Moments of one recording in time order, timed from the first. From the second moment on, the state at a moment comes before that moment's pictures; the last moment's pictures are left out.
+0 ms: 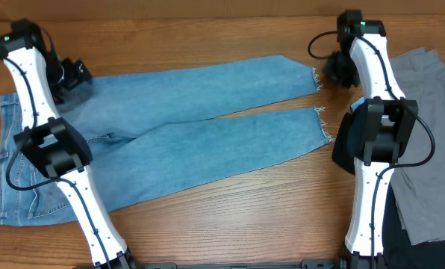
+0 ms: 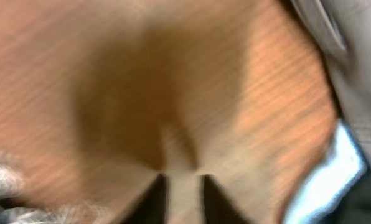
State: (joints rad) left arm 0.39 2.73 2.78 -1.52 0.13 -0.23; right arm -0.05 2.59 2.41 -1.26 0.14 0.50
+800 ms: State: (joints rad) left arm 0.14 2.73 2.79 -1.69 0.15 -0.23; right arm -0.03 2.61 2.45 -1.06 -0.27 0.29
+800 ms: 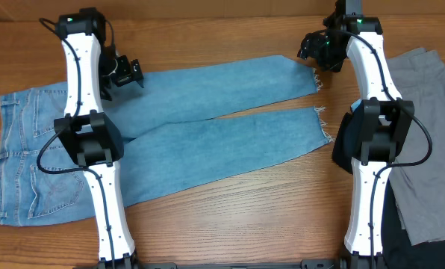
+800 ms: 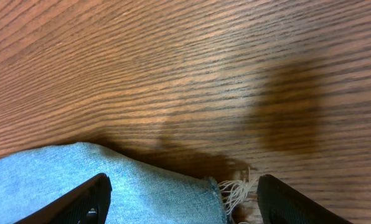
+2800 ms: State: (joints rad) left arm 0.08 2.73 2.77 -1.68 0.18 -0.23; right arm 0.01 2.46 2.34 -1.15 -0.02 0.39
